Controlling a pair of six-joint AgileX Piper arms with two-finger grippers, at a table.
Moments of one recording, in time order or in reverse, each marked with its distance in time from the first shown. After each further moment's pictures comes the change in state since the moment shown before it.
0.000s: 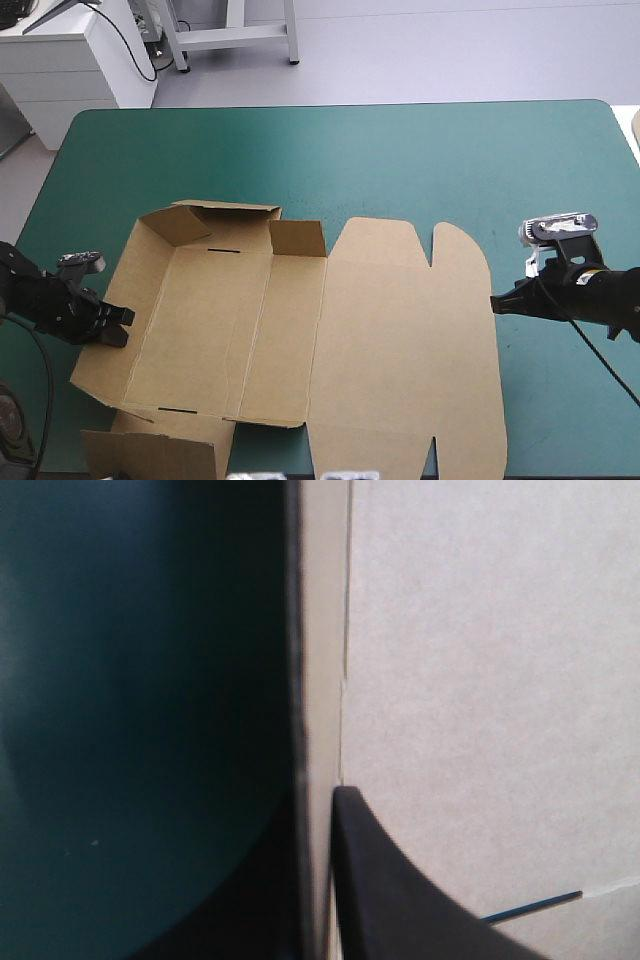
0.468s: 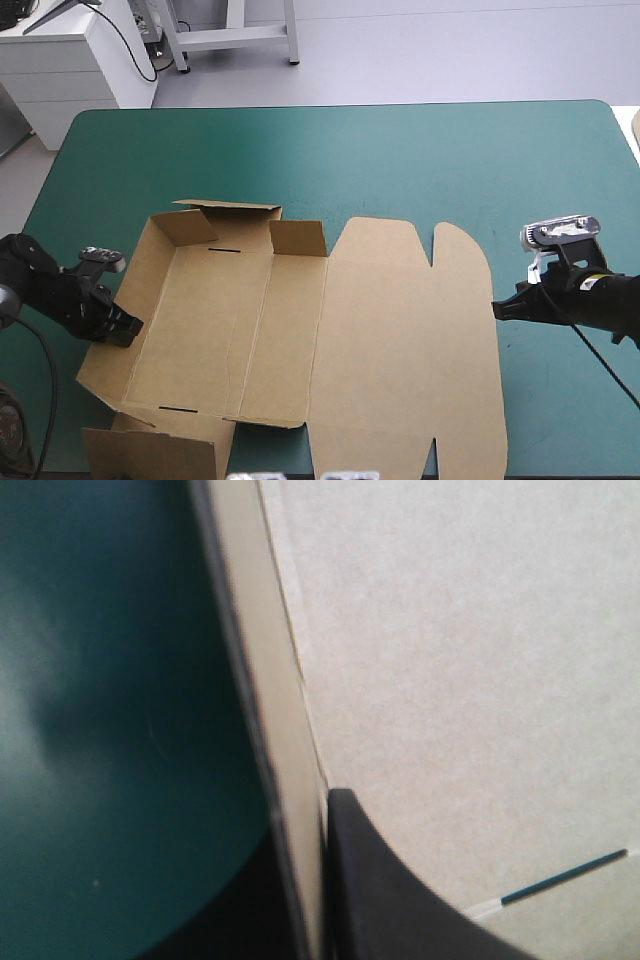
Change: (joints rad) left arm -0.120 -0.012 -0.007 0.044 -0.020 0.098; right arm 0.000 -0.037 0.000 0.001 0.018 -0.026
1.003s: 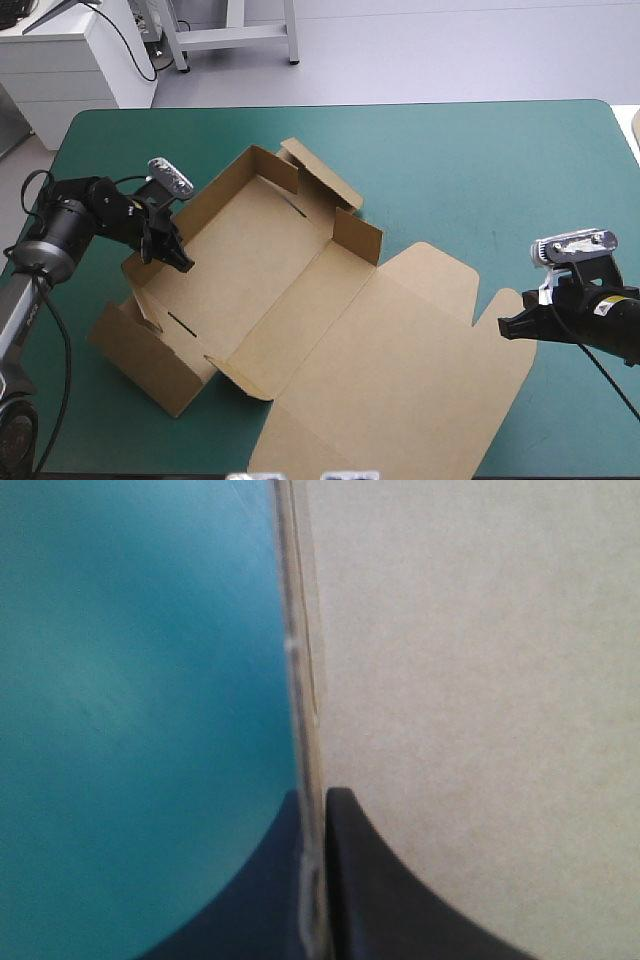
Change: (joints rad) left arm -0.409 0.029 -0.321 0.160 -0.269 0.001; right arm 0.000 -0.137 0.000 0.000 0.060 0.036
